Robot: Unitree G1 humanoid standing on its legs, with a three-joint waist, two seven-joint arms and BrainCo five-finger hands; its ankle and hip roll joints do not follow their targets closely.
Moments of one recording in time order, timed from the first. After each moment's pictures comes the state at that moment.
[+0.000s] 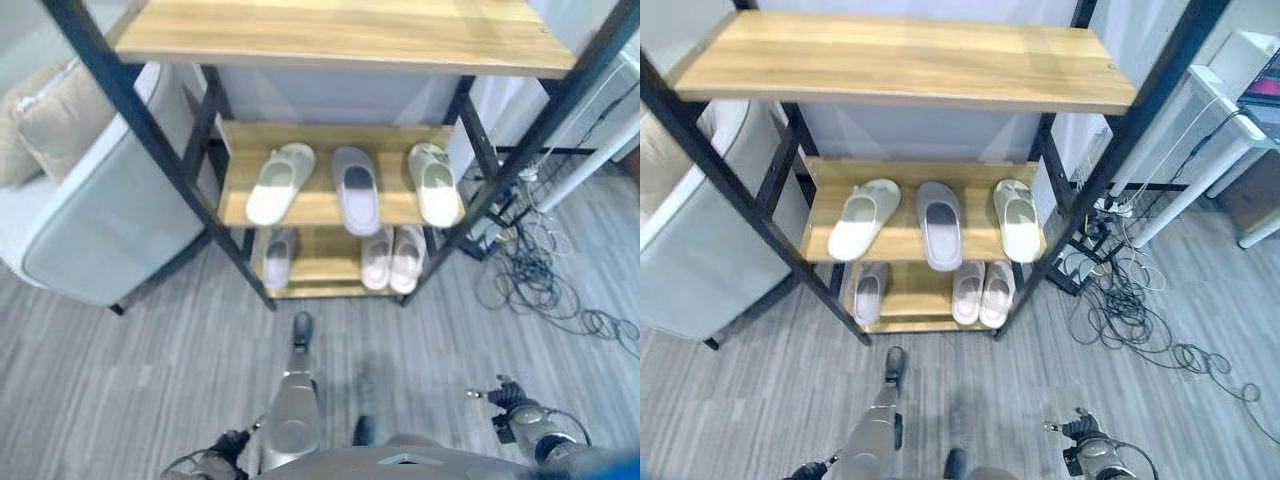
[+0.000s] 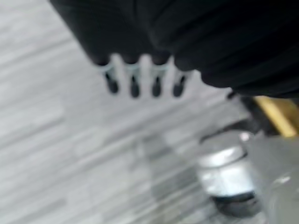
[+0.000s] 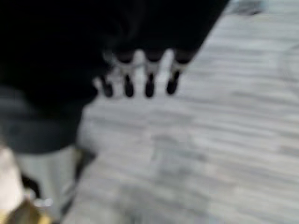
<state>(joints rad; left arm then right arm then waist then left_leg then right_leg) -0.06 0.21 -0.23 1.45 0.10 -0.05 0.17 -0.14 -0.31 0.28 1.30 0.03 -0.07 -0.16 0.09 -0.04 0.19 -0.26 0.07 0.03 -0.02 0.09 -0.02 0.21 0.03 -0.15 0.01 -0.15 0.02</state>
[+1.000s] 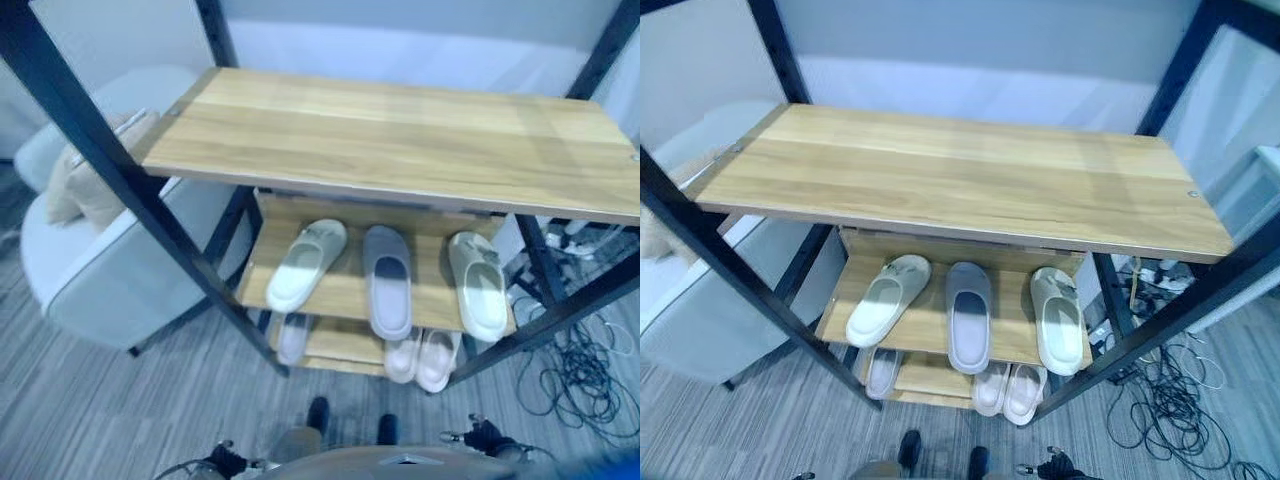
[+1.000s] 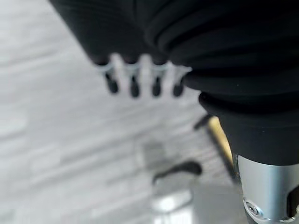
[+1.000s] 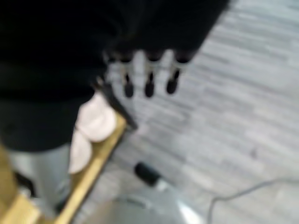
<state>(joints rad) -0.07 0.25 -0.27 1.44 0.13 -0.06 0.18 -0.04 -0.25 0.30 1.26 0.01 -0.06 -0.14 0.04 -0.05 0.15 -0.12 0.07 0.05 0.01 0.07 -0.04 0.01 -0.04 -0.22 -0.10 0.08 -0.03</state>
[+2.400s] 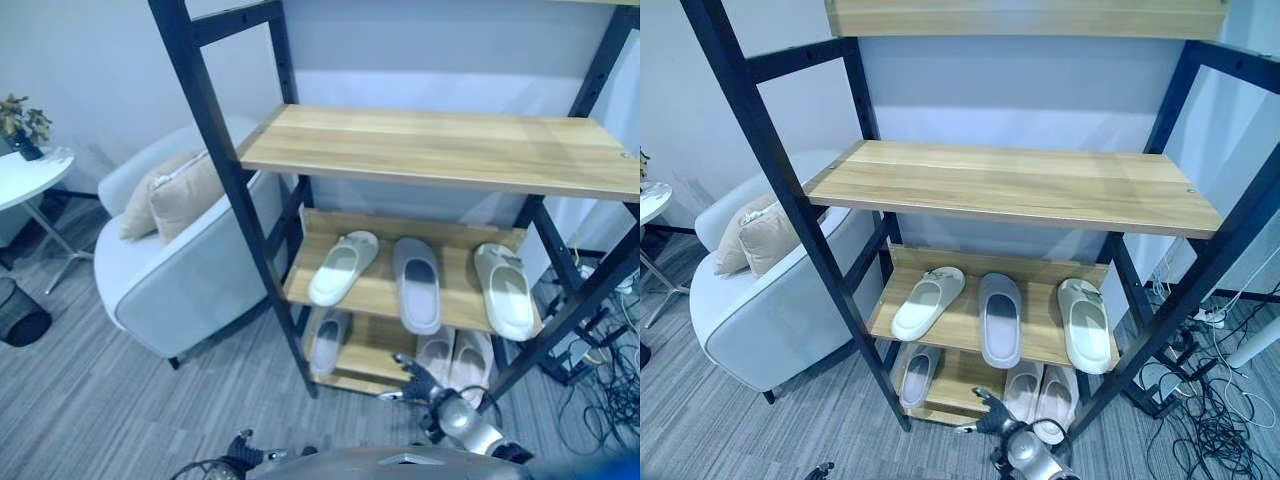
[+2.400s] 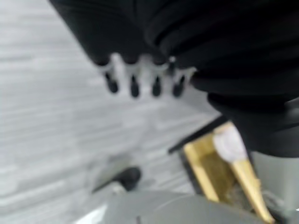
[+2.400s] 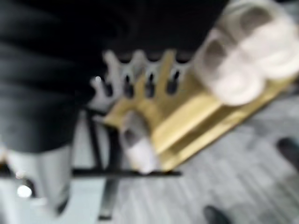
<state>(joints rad) 0.04 0.23 -0.35 1.31 0.13 -0.12 0.18 -0.11 -0.19 0.66 0.88 -0.03 -0.13 -0.06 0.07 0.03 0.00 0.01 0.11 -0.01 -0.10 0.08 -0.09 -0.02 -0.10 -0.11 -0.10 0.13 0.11</state>
